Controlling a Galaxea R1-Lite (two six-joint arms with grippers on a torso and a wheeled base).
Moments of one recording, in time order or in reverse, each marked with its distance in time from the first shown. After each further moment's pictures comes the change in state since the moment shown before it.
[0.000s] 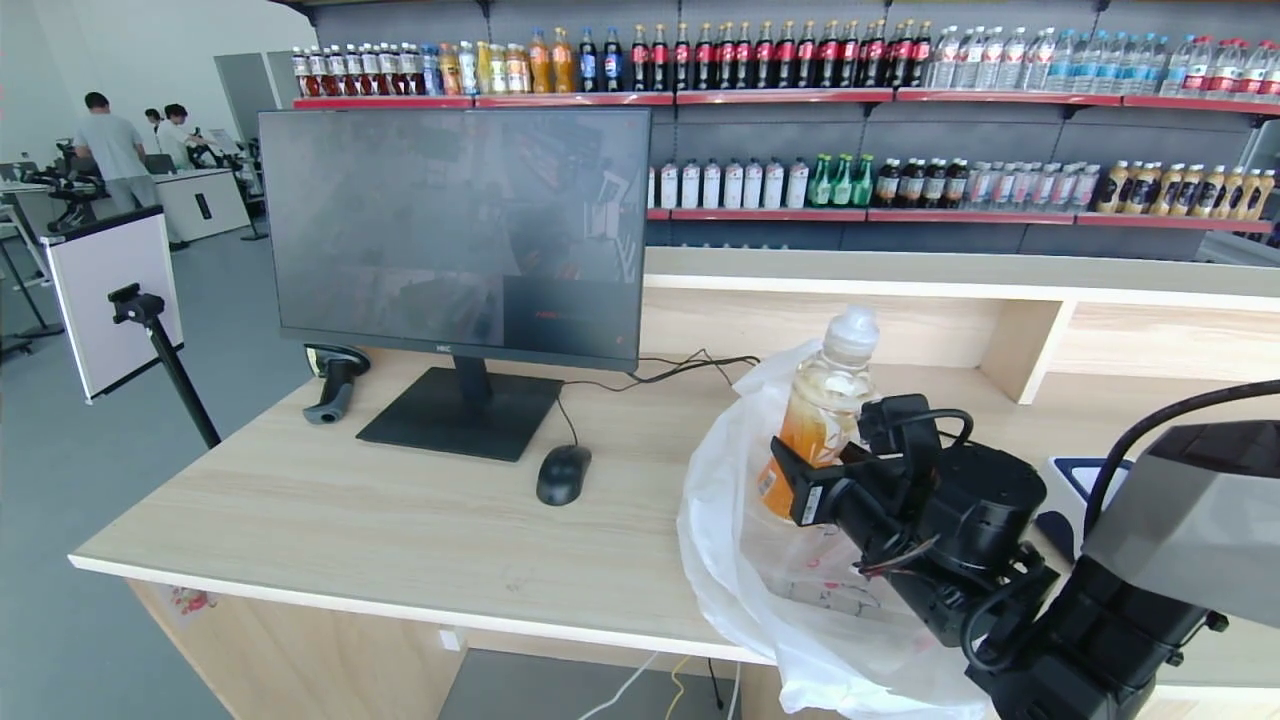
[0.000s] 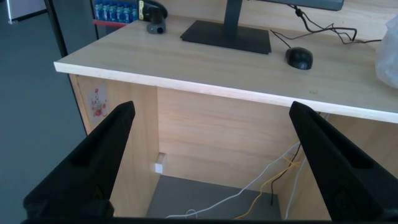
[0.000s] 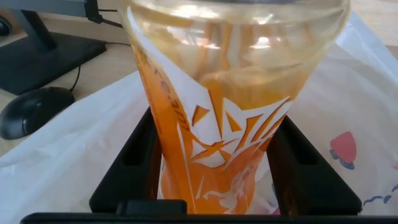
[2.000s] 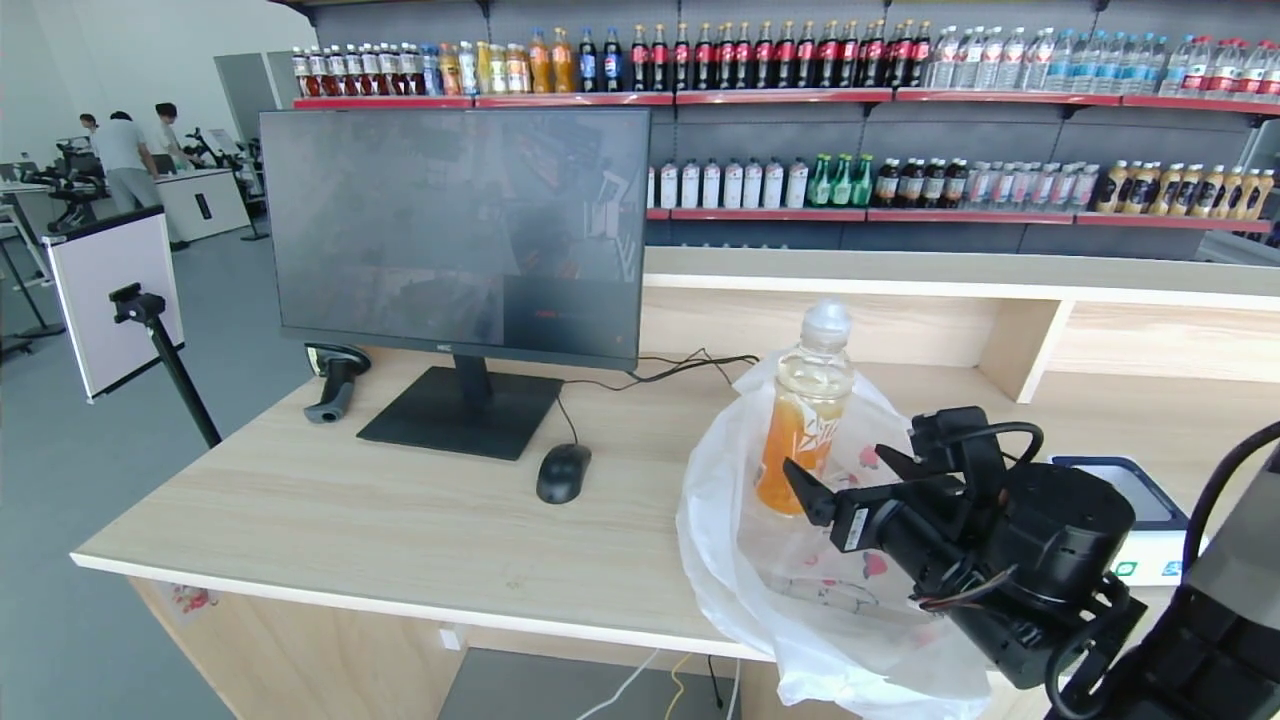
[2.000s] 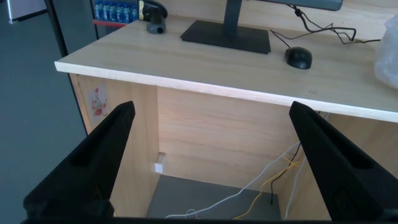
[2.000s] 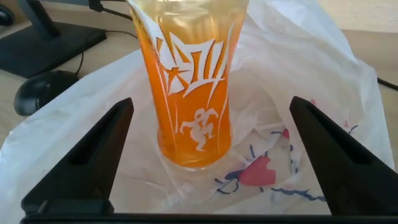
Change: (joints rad) left arm 0.000 0.000 0.000 0.000 0.000 0.000; right arm -0.004 -0.130 0.164 -0.001 0.001 0.013
